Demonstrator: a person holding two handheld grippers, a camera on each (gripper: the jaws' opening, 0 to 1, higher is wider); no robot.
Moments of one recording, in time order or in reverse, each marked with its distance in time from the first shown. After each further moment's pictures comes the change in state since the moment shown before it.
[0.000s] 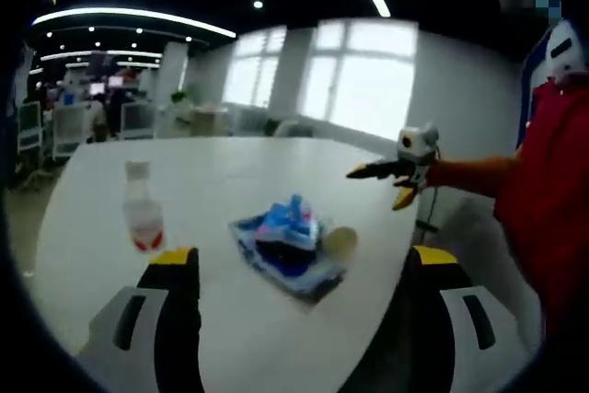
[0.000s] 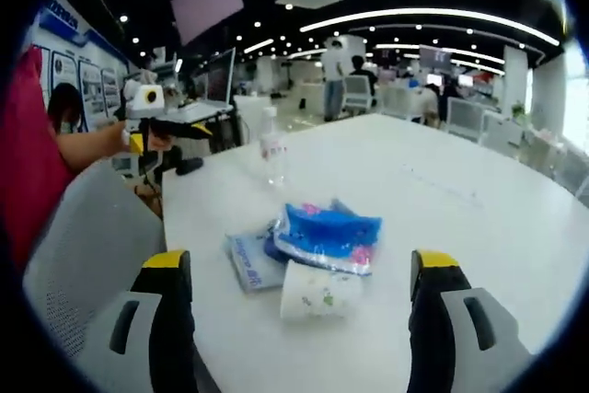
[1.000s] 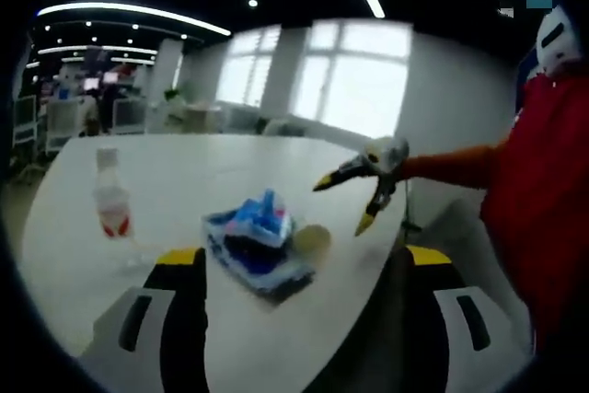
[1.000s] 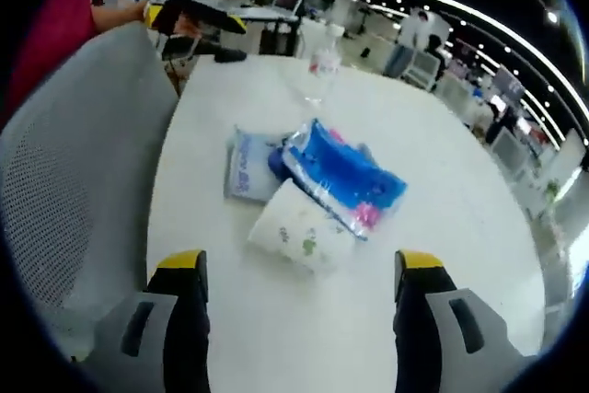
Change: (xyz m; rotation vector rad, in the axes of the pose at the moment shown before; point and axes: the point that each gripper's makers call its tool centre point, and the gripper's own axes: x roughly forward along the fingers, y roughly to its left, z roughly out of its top) left arm 0.009 -0.029 -0.007 -0.047 -0.015 -0.026; right arm 0.026 -0.018 -0.058 -0.504 0.333 0.216
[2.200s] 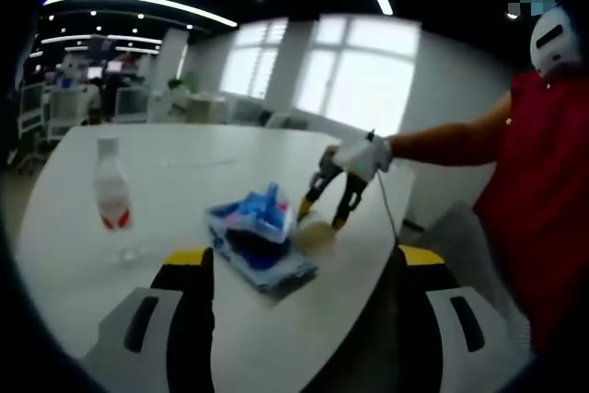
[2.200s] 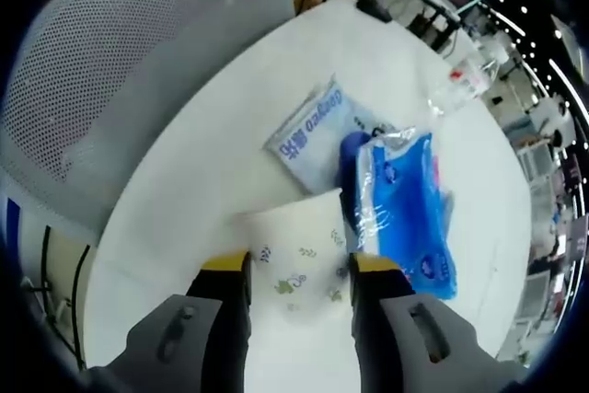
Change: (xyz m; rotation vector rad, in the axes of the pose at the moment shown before) left arm 0.008 0.007 -0.004 -0.031 0.036 0.007; right arm 0.050 0.007 -0.010 -0.558 0.185 0.333
